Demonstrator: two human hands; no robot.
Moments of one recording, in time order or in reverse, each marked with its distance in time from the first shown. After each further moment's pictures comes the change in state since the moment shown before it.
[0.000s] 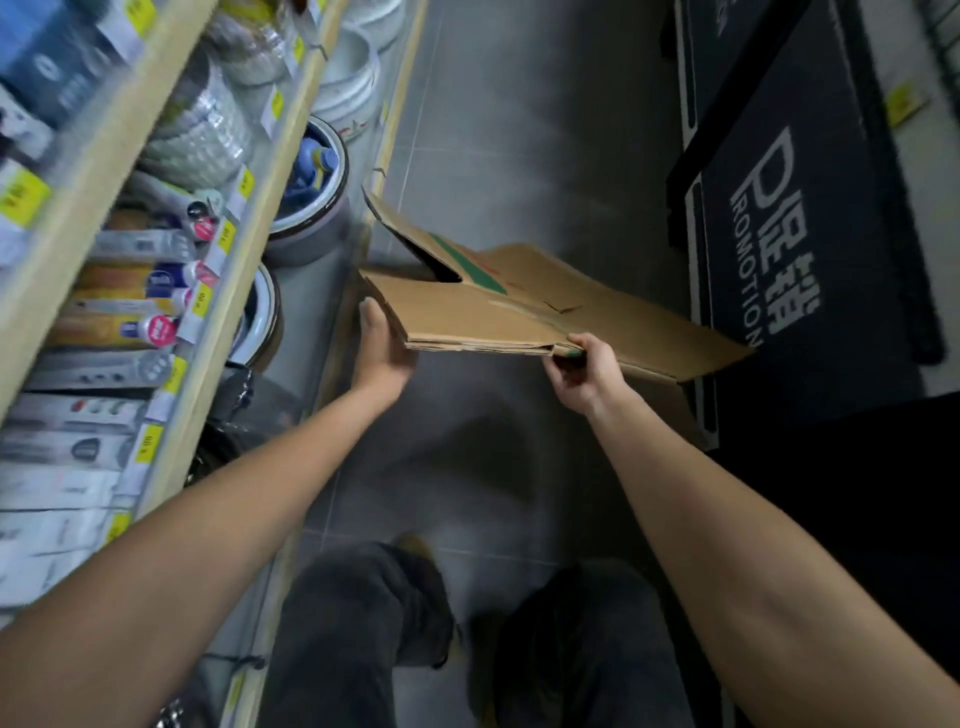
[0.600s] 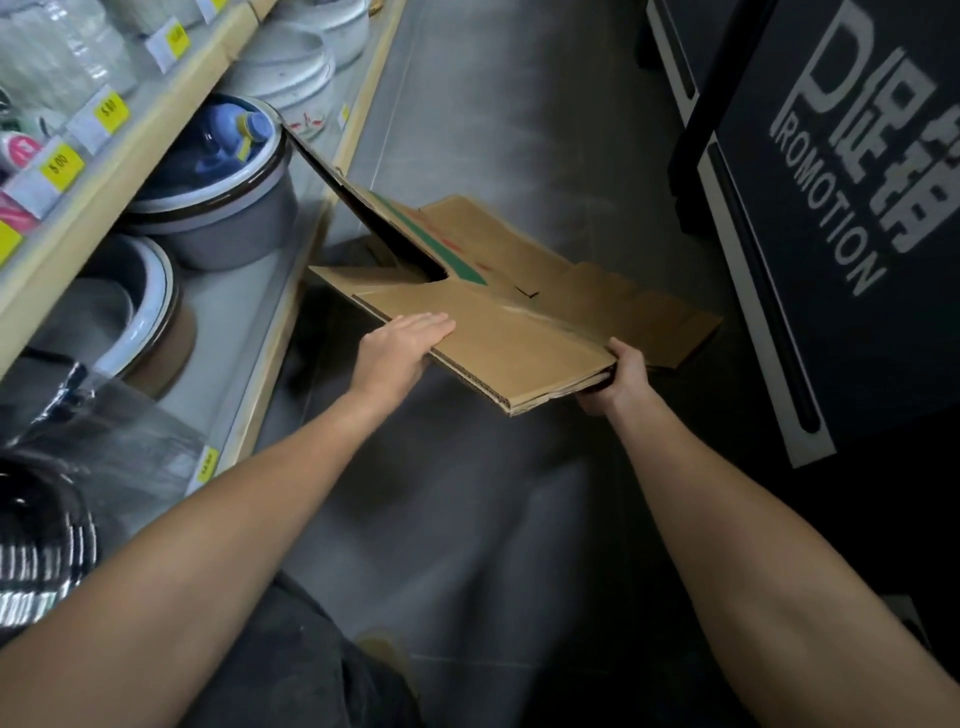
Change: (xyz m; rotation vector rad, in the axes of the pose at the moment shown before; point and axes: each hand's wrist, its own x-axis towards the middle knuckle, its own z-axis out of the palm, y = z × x) left_hand 0.126 -0.156 0.157 0.607 0.148 0.861; right_hand 0.238 0.016 -0.104 0.108 -0.043 -0.031
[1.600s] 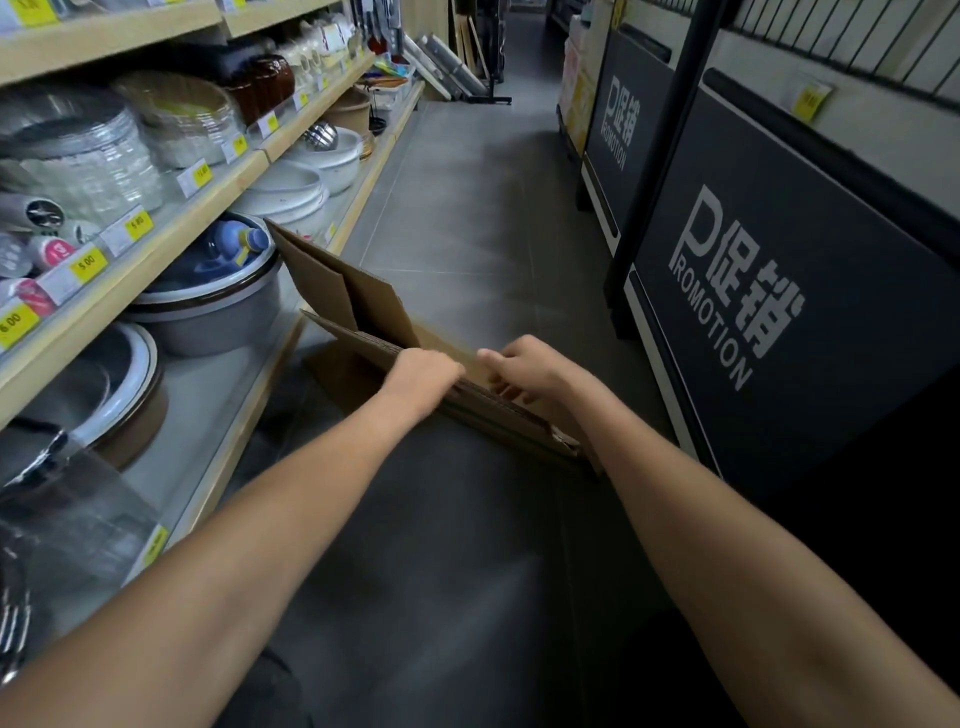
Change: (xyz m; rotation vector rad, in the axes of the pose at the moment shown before) left_hand 0.076 0.082 -0.049 0.536 -0.293 0.122; right_hand -0.104 -0.027 0.083 -1.889 -0.207 -0.806
